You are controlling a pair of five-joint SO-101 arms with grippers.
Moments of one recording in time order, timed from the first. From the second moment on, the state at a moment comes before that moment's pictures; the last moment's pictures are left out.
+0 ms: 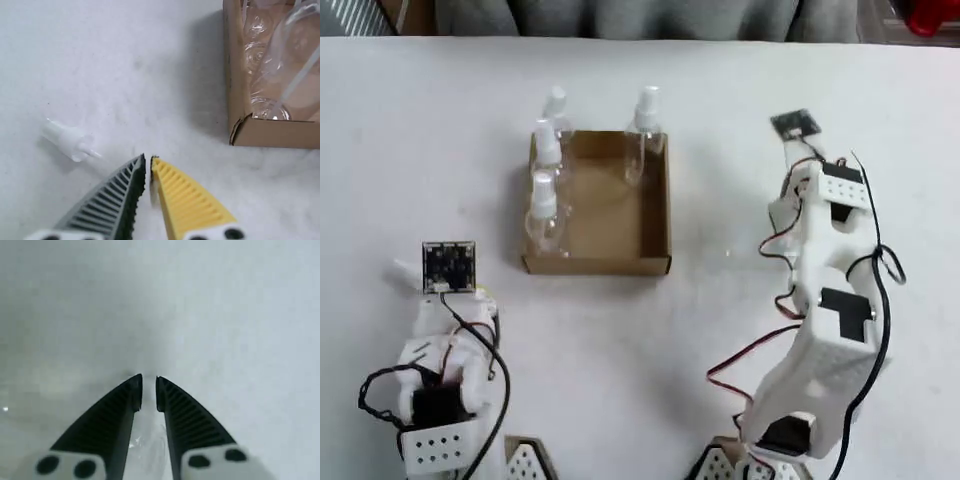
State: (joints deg) left arm -16.0 -99.8 97.5 53.2 -5.0; right arm 12.0 22.1 4.0 60.7 34.2
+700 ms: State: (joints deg) left arm -16.0 -99.8 97.5 53.2 -5.0; right arm 16.9 9.7 4.0 77.0 43.0
